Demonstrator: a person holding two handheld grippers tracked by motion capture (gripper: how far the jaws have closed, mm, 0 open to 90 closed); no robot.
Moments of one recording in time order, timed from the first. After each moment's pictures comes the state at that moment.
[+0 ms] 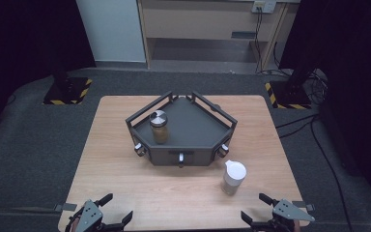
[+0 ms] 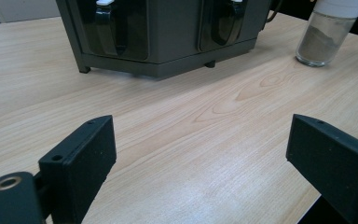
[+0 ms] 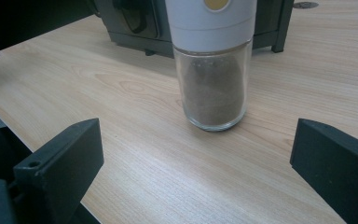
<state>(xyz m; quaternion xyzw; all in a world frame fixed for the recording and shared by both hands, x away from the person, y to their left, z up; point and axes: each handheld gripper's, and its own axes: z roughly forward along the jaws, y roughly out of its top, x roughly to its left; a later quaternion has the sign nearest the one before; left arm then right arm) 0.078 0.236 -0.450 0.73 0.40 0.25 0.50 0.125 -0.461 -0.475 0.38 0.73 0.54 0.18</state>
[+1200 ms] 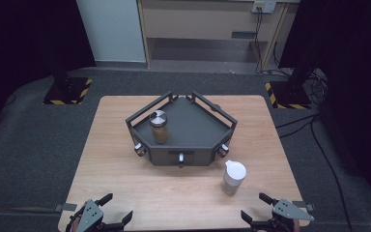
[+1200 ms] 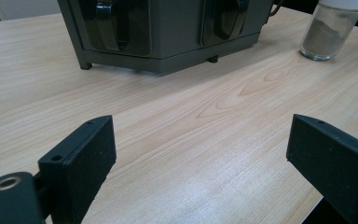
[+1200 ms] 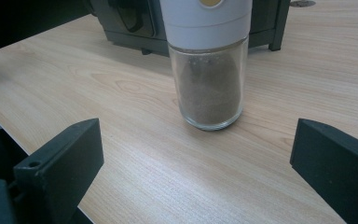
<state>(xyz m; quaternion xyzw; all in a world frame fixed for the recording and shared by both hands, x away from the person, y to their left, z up) 0.081 0.236 -0.451 0.73 0.40 0.25 0.49 0.126 -0.459 -0.476 0.39 0.73 0.53 0.18</state>
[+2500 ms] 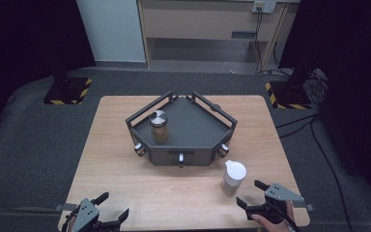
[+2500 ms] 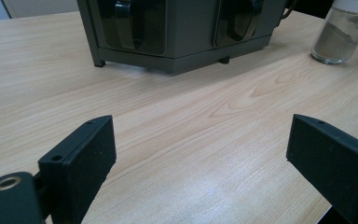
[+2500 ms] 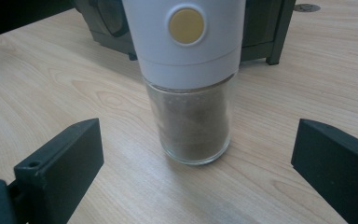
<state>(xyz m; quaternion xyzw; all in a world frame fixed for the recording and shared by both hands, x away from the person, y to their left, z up) 0.080 0.243 -0.453 0.72 0.41 0.26 0.49 0.170 -0.448 -0.460 0.37 0.75 0.51 0.19</state>
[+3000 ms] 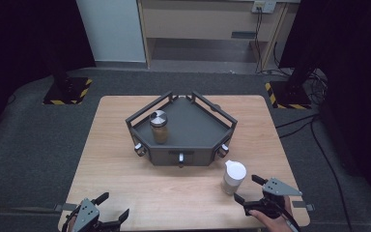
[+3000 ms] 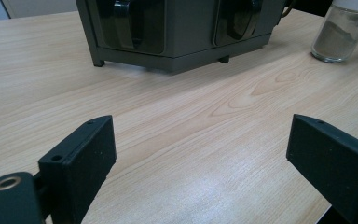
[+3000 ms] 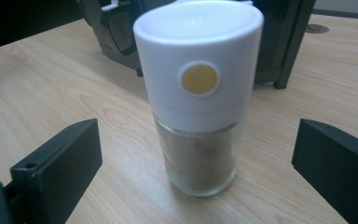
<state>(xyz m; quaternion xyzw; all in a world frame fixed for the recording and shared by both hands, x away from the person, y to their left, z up) 0.081 0.243 -0.453 0.72 0.41 0.26 0.49 0.183 -0.442 -0.450 0.35 0.75 0.53 0.19</state>
